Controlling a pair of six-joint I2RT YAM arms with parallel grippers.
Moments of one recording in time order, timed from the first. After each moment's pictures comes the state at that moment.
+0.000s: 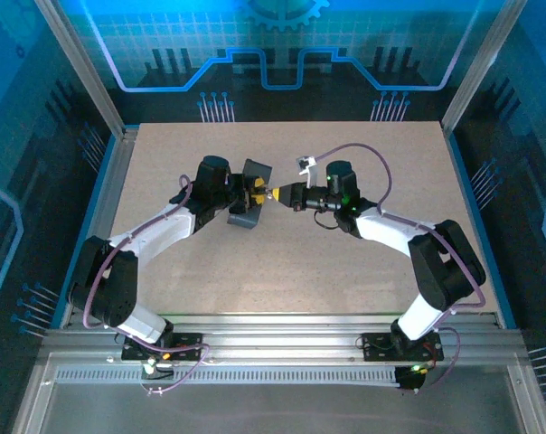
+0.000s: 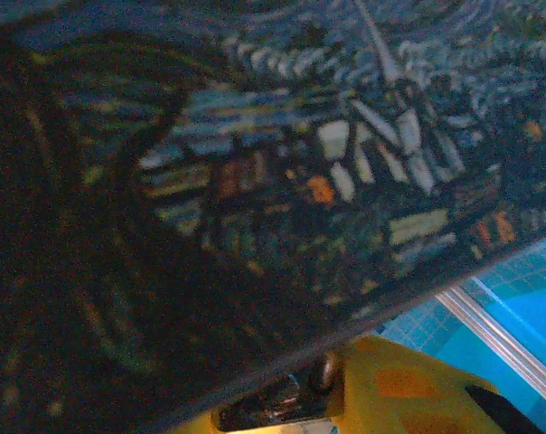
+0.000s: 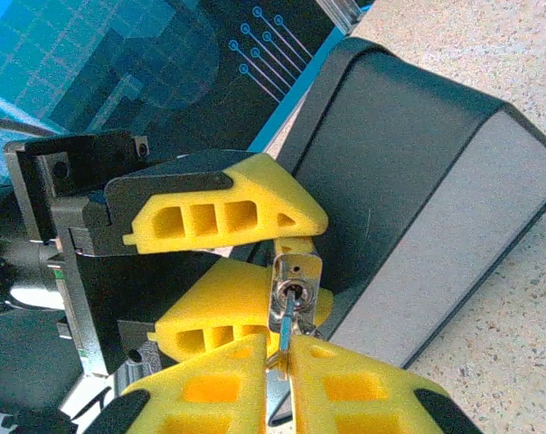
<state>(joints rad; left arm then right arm) -0.38 1.52 0.99 -0.02 0.37 -1.99 0.49 1.65 0.94 0.38 -0.66 0.58</state>
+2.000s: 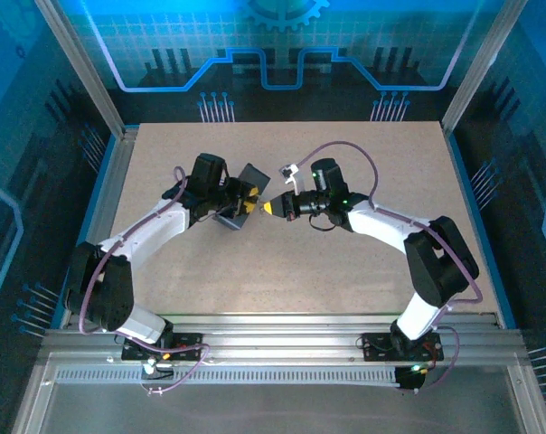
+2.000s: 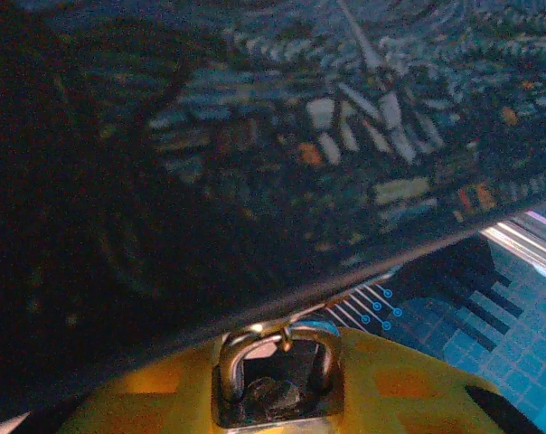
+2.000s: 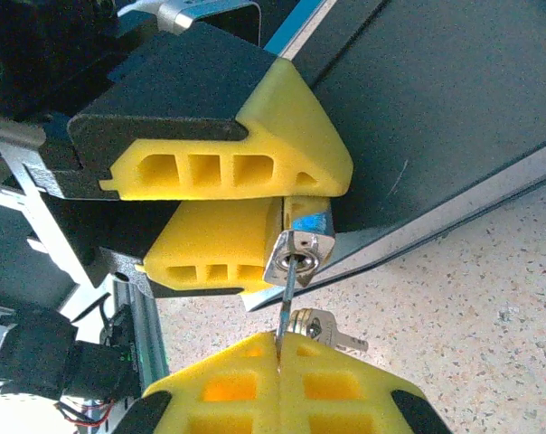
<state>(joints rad) -0.35 1.50 1.06 -0.31 0.39 -1.64 0.54 1.69 1.06 0.09 -0.75 0.39</state>
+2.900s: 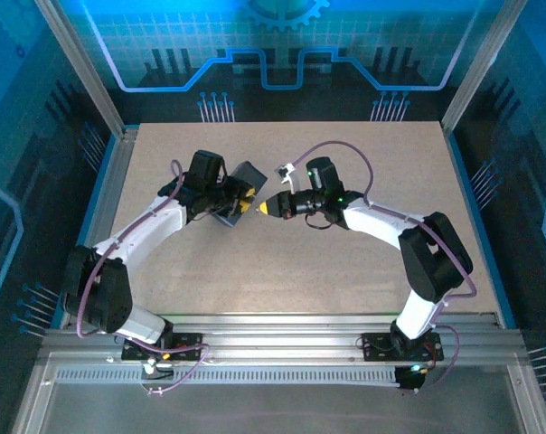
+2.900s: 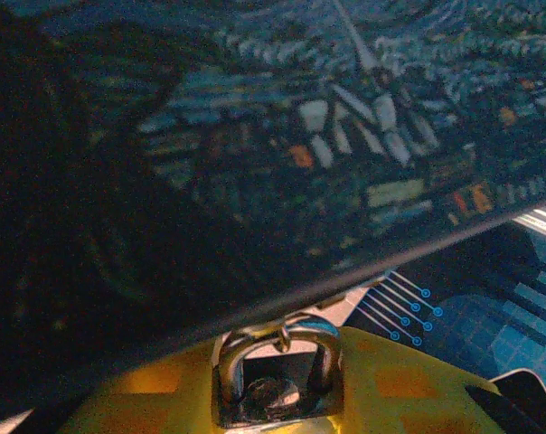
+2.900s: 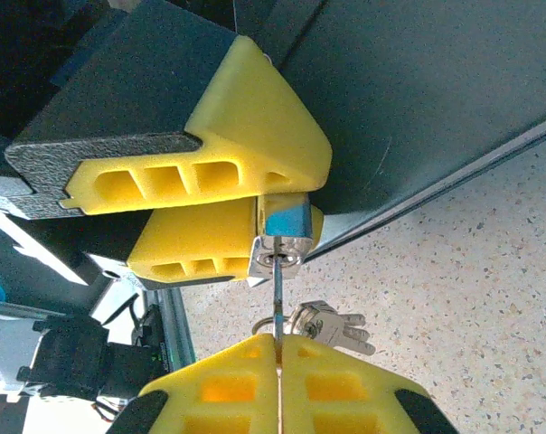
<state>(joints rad) -0.34 1.48 1.11 -0.42 0.36 -1.49 0.55 1.73 1.10 0.08 -0.79 0.45</state>
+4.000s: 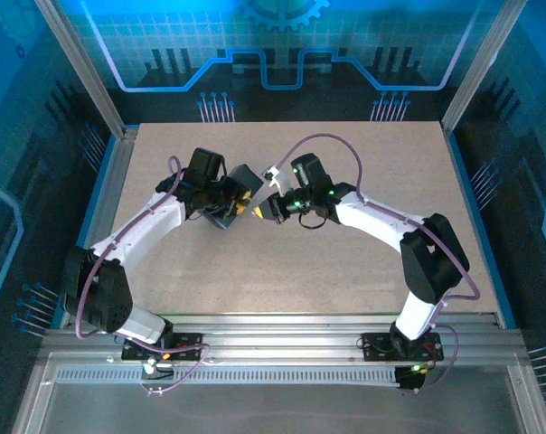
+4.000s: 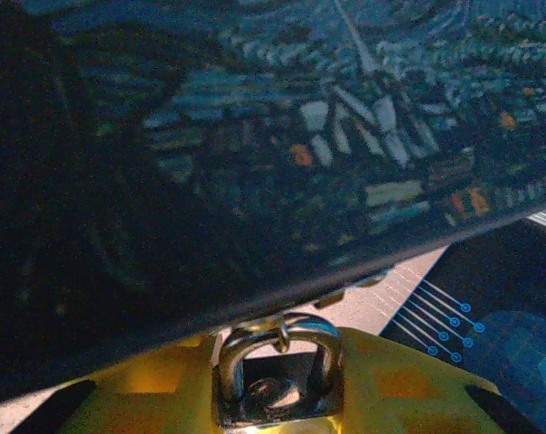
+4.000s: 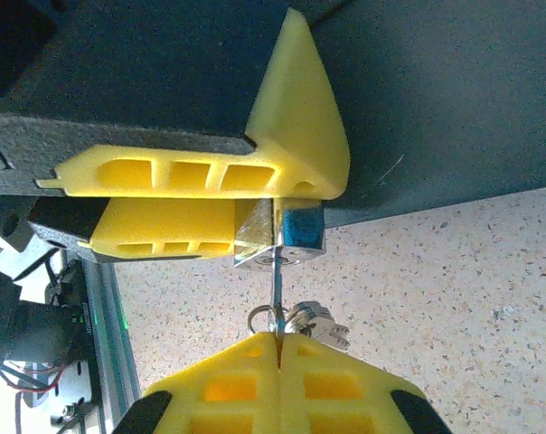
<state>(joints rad) -0.34 1.48 1.18 -0.59 0.31 -1.42 0.63 1.73 1.26 -0.23 -0.61 0.17</state>
